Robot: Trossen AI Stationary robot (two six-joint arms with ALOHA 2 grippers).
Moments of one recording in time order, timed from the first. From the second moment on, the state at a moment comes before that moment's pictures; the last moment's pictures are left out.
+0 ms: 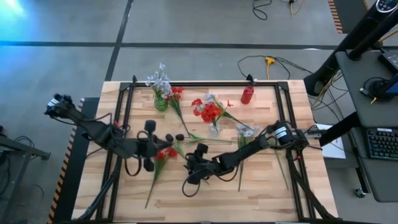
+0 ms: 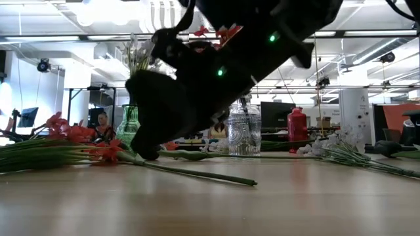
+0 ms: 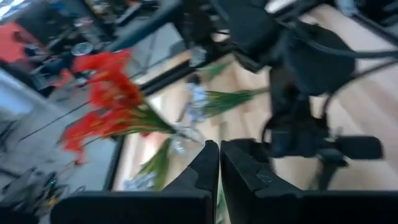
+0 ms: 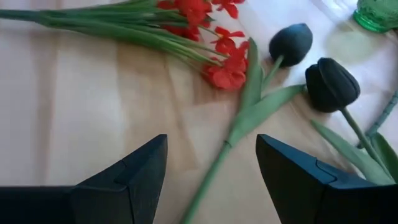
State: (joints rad) left arm -0.54 1.01 0.89 -0.36 -0.67 0.22; right arm 0.32 2.23 1.39 0.16 0.56 0.26
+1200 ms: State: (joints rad) left arm -0.54 0.89 0.82 -0.36 -0.76 0.20; right arm 0.24 2.30 1.39 0.24 0.44 0.35
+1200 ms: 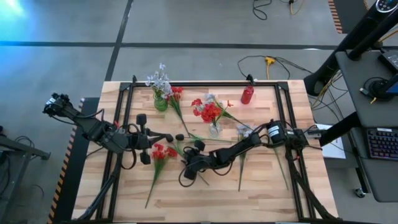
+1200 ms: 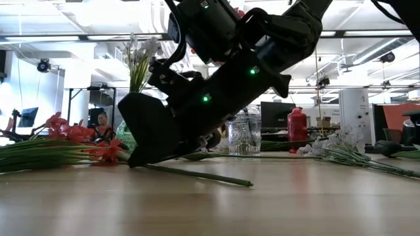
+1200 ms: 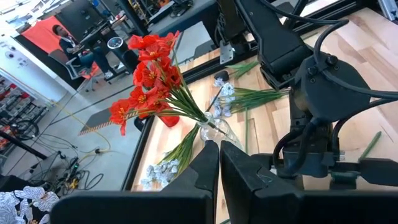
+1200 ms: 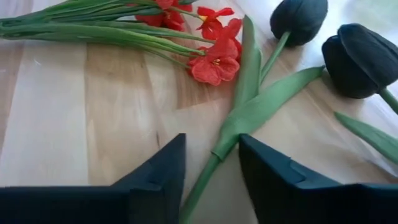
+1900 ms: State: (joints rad) left arm -0.54 0.89 0.82 -0.36 -0.76 0.20; right arm 0.25 2.24 1.38 0.16 0.46 0.34
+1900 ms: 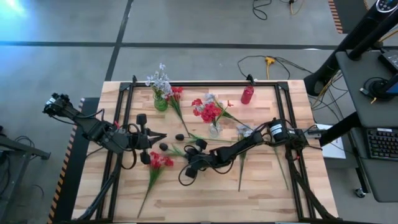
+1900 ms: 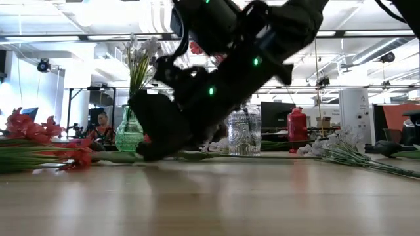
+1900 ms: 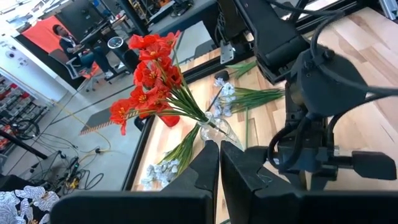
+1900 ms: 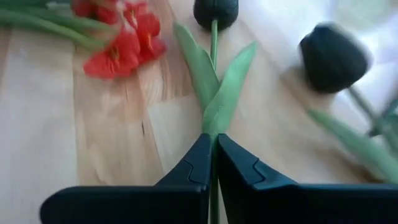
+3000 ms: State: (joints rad) left arm -0.61 0.86 0.88 -0.32 -1.01 0.09; right arm 0.30 1.68 0.89 0.93 0.27 0.00
